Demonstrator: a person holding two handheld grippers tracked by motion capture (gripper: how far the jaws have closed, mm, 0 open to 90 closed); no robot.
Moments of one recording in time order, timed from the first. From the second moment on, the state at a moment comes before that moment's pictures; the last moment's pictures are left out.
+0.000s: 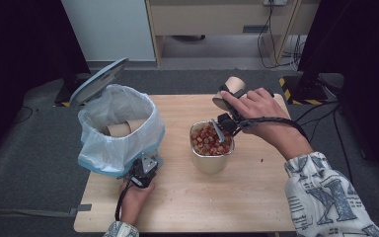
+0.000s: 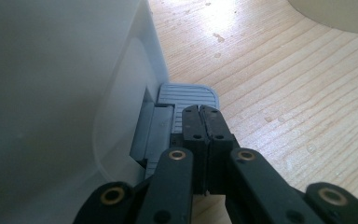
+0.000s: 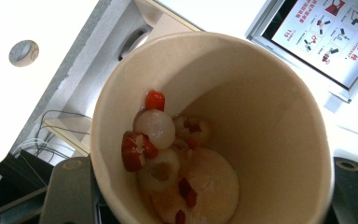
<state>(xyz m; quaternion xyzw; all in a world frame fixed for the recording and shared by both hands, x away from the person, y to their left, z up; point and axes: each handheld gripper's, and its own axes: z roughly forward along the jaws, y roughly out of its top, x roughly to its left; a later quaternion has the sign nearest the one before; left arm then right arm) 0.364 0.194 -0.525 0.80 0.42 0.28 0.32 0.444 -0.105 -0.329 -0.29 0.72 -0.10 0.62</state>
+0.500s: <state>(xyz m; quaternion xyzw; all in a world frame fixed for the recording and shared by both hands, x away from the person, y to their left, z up) 0.364 0.194 -0.525 0.80 0.42 0.28 0.32 0.446 -0.115 -0.316 -0.21 0.77 0.00 0.60</state>
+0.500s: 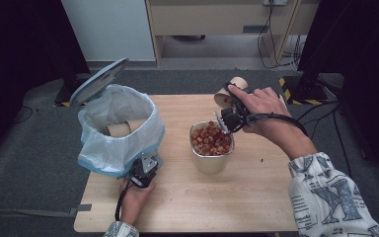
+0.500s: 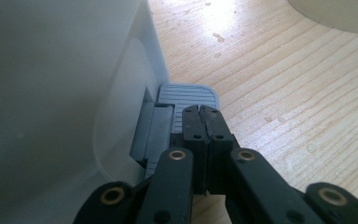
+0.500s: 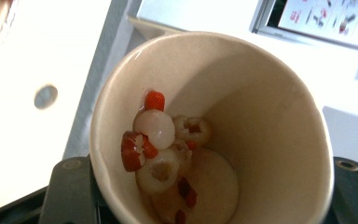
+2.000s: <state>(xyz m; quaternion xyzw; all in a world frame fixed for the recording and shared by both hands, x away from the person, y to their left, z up) 0.364 0.195 -0.525 0.80 0.42 0.28 0.32 0.488 -0.198 -0.319 0.14 0.86 0.33 0.36</state>
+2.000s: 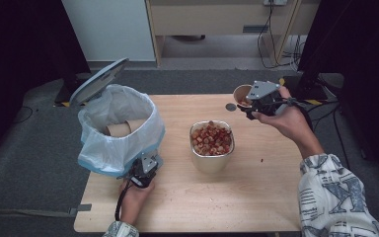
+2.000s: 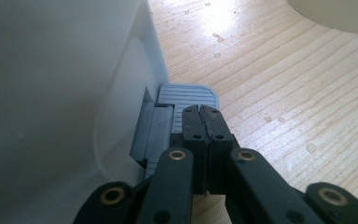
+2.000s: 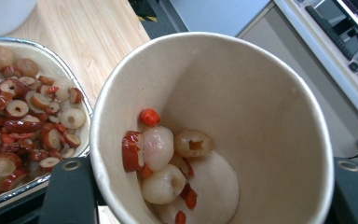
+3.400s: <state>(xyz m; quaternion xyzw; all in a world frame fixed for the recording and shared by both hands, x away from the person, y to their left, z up) 0.364 0.194 -0.525 0.80 0.42 0.28 0.32 0.491 -0.192 -0.300 0.23 0.85 0.44 0.19</state>
